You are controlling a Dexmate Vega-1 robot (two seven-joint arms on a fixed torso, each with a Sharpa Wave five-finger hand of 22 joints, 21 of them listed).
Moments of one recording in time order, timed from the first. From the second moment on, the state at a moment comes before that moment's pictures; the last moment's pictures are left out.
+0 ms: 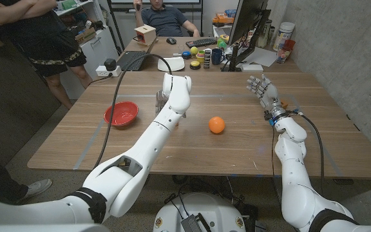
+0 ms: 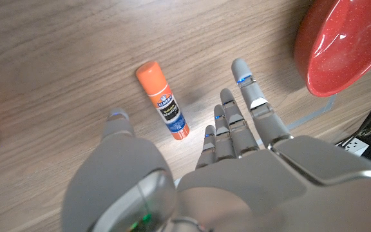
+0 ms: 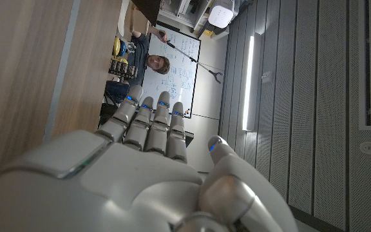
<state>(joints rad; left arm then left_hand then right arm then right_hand) 0.57 -0.01 0.51 -1.47 1.92 0.56 -1.36 0.61 -0.12 0.14 -0.11 0.28 0.10 0.13 0.22 0.19 0.33 0.12 0.22 0.20 0.45 0.01 0.23 0.19 0.61 0.11 0.55 0.18 -0.74 0.09 0.48 -1.10 0.04 0.38 0.68 0.07 0.09 0.45 0.11 0.18 0.43 0.07 0.19 0.18 0.49 0.09 0.21 0.19 0.34 0.03 0.18 0.18 0.16 0.00 0.64 0.18</state>
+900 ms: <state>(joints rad) 0.52 -0.05 0.64 -1.27 1.98 0.62 -1.28 0.71 -0.08 0.16 -0.14 0.27 0.17 0.14 0.22 0.19 0.40 0.08 0.24 0.20 0.54 -0.05 0.24 0.19 0.69 0.05 0.55 0.18 -0.67 0.04 0.53 -0.93 0.10 0.48 0.77 0.06 0.08 0.44 0.12 0.18 0.43 0.07 0.19 0.18 0.49 0.10 0.21 0.19 0.35 0.03 0.18 0.18 0.16 0.00 0.64 0.18</state>
